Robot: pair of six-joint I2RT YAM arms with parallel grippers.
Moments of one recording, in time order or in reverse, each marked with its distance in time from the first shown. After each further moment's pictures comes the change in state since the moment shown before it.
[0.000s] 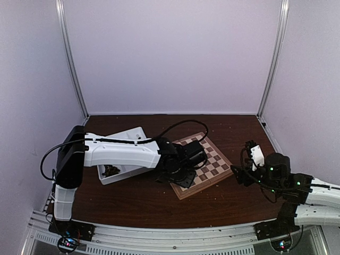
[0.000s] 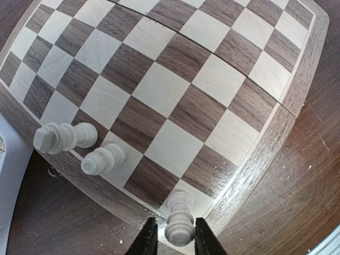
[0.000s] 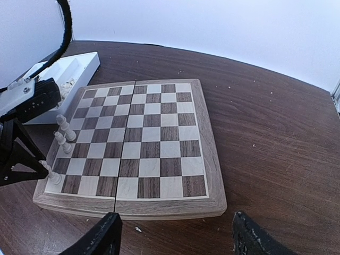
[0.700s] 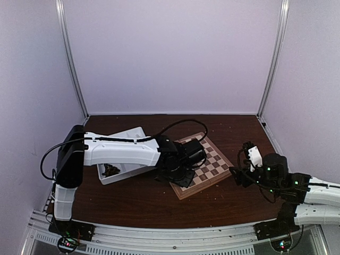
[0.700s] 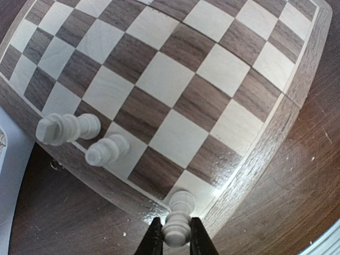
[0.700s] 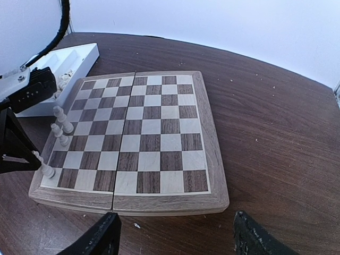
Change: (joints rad) left arm 0.008 0.004 0.021 -0.035 0.023 0.002; right arm 0.000 0.043 0.000 0.008 -0.007 0.000
